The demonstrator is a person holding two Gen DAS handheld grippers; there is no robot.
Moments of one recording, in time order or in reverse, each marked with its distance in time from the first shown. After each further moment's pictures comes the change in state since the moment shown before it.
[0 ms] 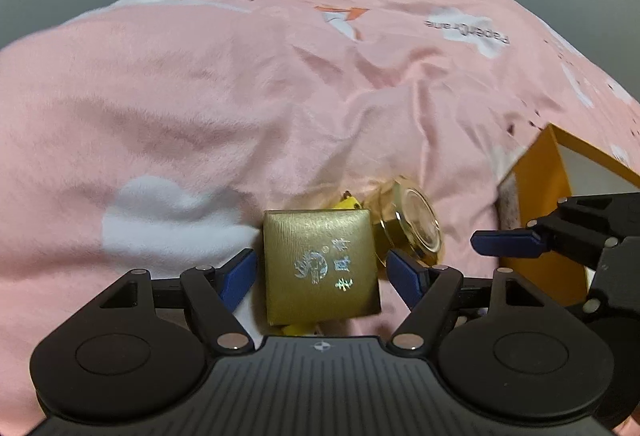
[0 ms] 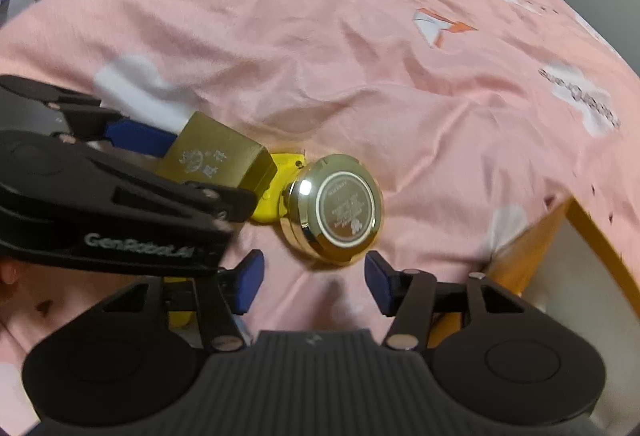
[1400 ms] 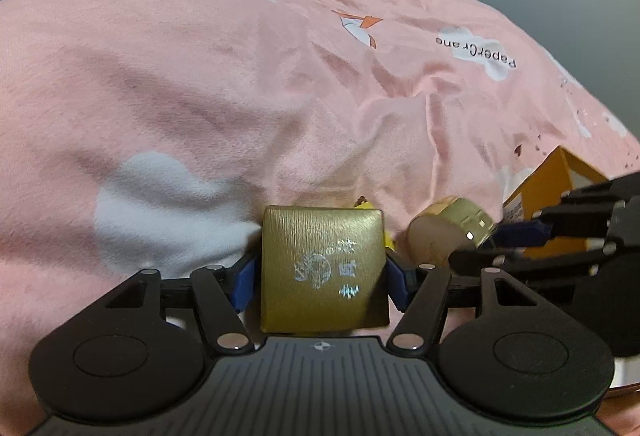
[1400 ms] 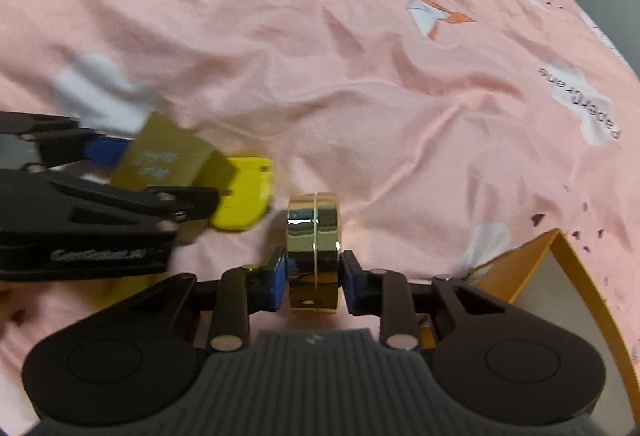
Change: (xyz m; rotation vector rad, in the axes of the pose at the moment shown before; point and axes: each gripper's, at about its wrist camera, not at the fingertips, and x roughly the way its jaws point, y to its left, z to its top) left arm 0.014 0.016 -0.007 -0.062 -0.046 -0.042; right arm 0.017 -0.022 0.024 -0.015 0.078 -0.052
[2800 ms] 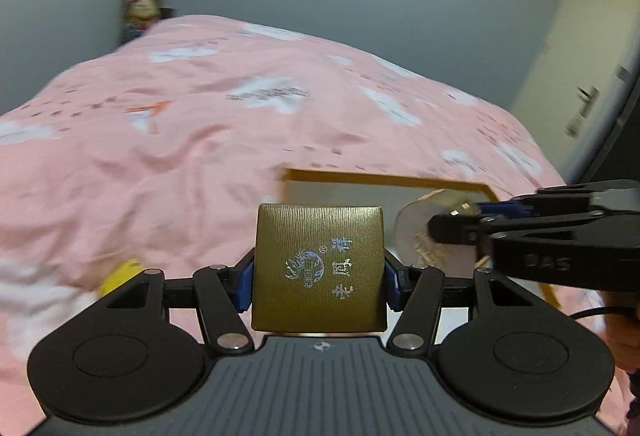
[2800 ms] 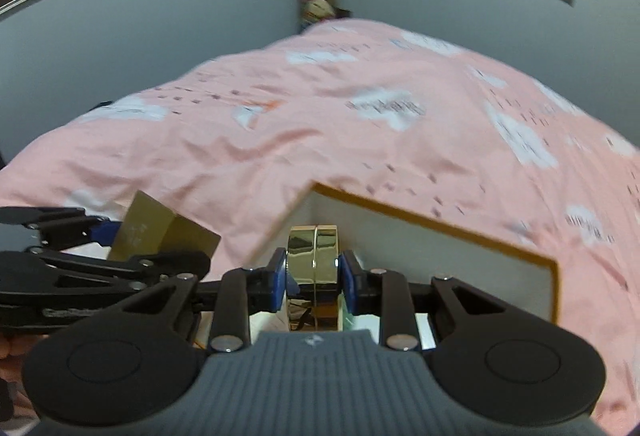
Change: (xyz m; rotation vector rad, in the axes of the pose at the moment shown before) left arm -0.102 -0.148 -0.023 0.321 -0.142 -0.337; right arm -0.180 -0.061 -0.145 0.447 -0.345 -0.177
